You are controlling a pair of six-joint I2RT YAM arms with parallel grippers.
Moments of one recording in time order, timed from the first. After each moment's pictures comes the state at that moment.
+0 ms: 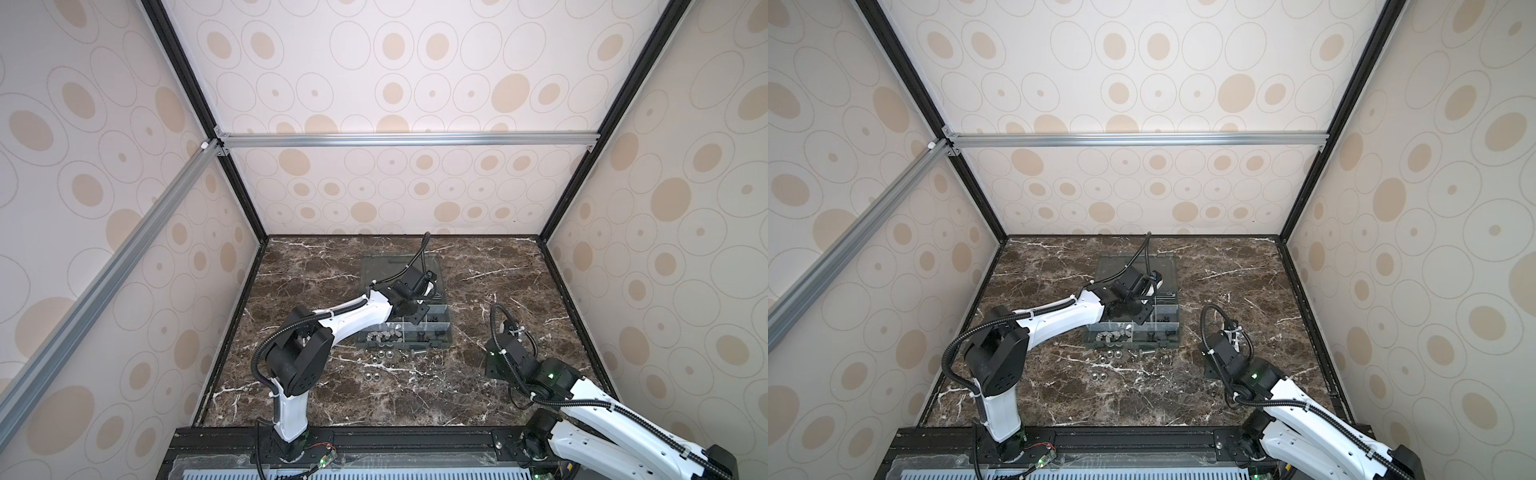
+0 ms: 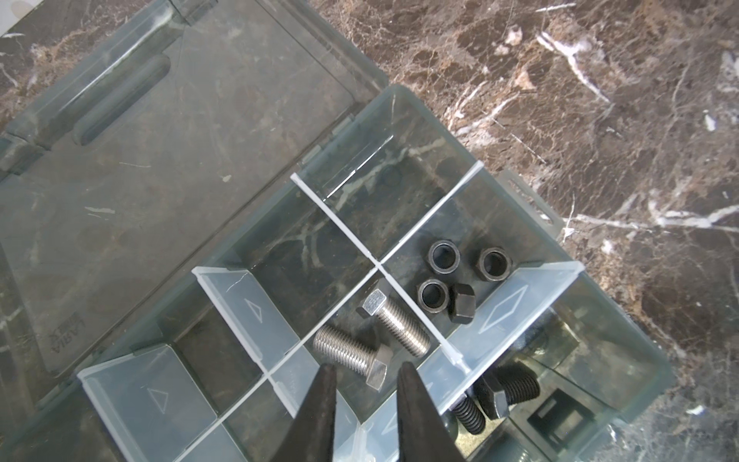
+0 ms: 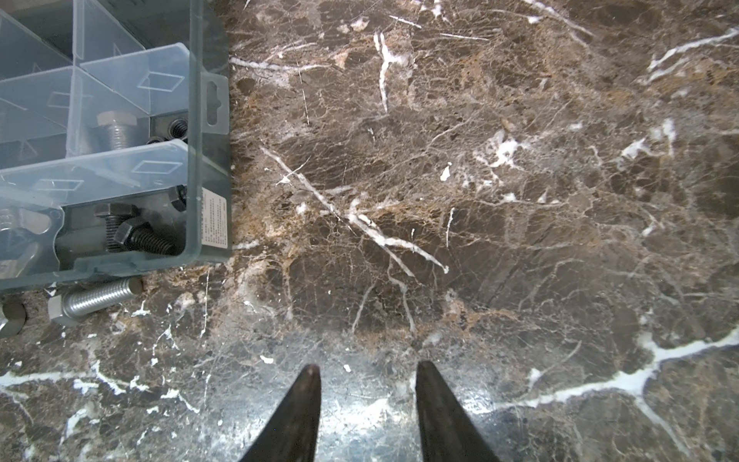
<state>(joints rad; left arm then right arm) -0.77 1.87 1.38 -0.46 -0.08 -0.01 0.71 0.77 0.53 -0.80 0.42 0.77</state>
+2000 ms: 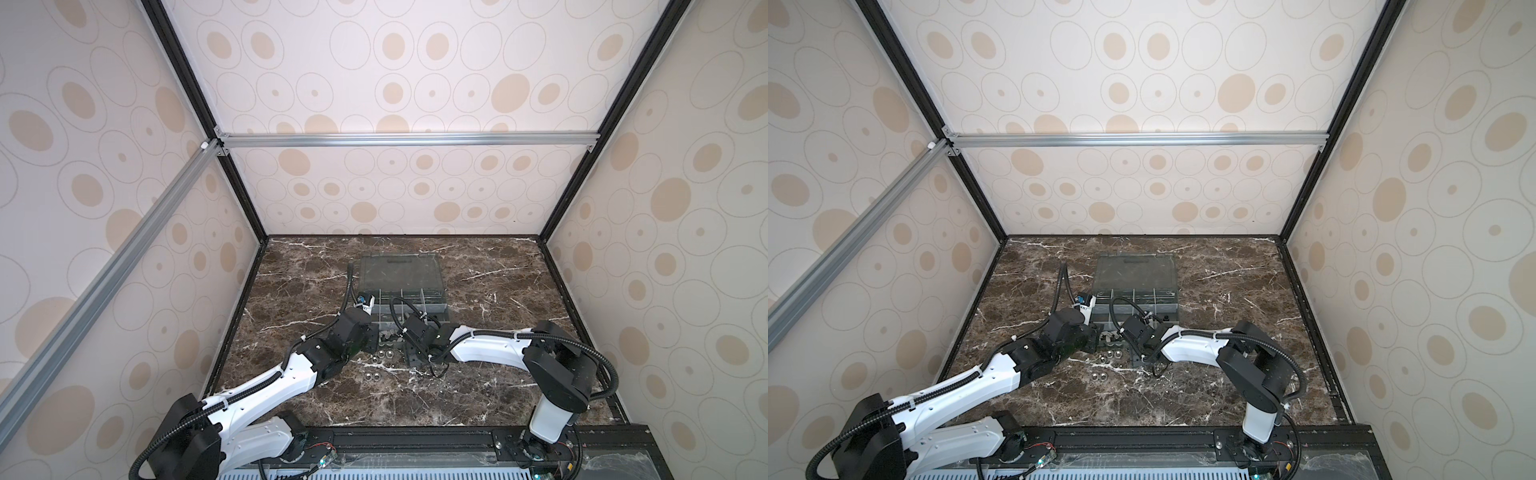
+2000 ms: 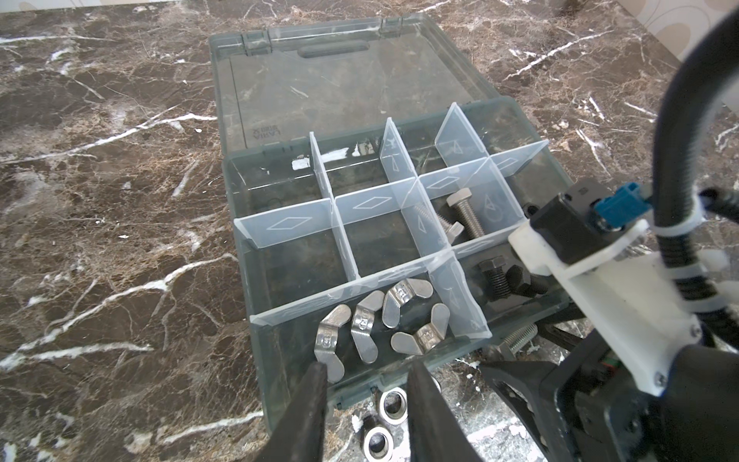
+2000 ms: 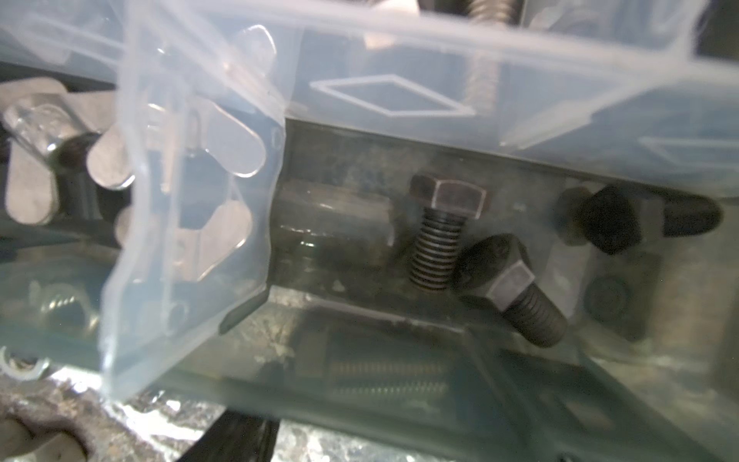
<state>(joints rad) -0.74 1.11 0.64 -0.23 -0.25 -0.36 0.95 1.76 1.00 -0.47 0.21 0.75</state>
